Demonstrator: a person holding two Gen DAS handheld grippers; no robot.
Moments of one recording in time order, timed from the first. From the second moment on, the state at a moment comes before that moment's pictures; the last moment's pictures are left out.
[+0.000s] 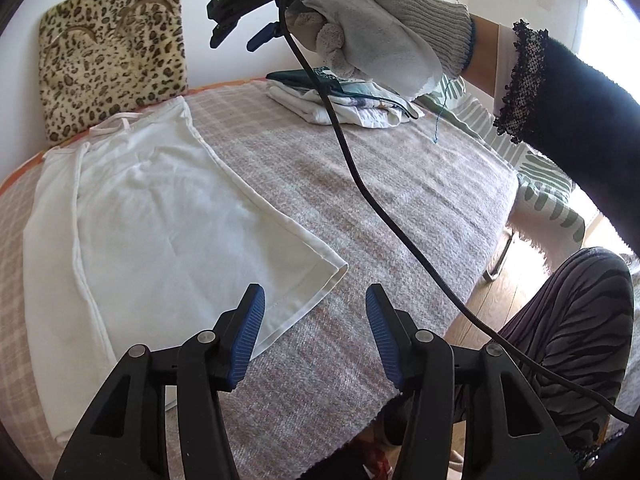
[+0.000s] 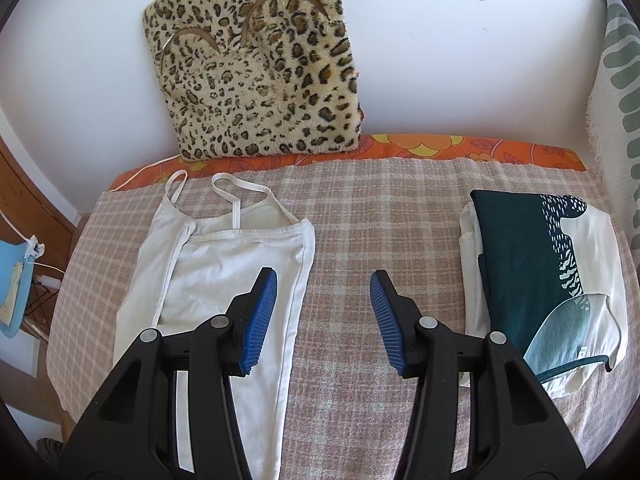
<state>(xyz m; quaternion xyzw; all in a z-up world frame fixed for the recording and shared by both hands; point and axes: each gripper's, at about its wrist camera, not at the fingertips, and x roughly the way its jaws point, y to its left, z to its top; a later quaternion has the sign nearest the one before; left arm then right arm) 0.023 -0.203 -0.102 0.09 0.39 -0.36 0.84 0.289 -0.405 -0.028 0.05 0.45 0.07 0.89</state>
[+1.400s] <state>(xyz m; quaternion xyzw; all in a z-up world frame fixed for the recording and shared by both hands) 0.049 -0.220 -0.125 0.02 0.40 -0.34 0.85 0.406 -0.387 -0.142 0.08 0.53 0.13 0.84</state>
